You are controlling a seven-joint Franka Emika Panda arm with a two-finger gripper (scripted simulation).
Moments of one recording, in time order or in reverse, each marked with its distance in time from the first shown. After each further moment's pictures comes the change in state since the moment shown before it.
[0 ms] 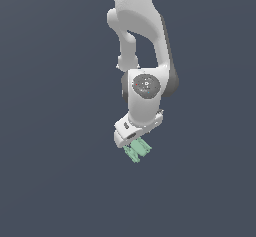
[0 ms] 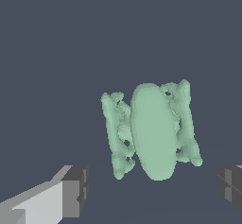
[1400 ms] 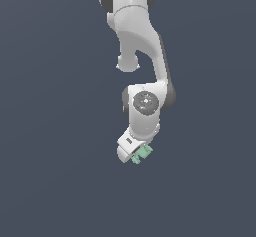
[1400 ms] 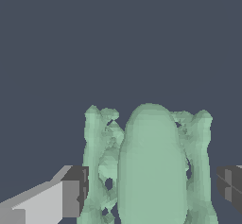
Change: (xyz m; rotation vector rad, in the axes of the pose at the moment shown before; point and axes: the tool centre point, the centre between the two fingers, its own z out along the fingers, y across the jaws) arm 0.028 0.011 0.042 -0.016 0.041 -0.176
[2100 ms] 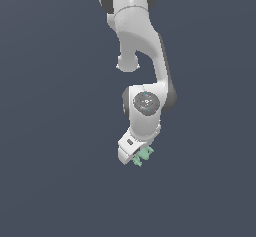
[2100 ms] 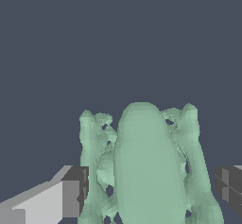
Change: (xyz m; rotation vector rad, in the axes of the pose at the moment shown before) arm 0.007 0.003 -0.002 -0.011 0.016 -0.002
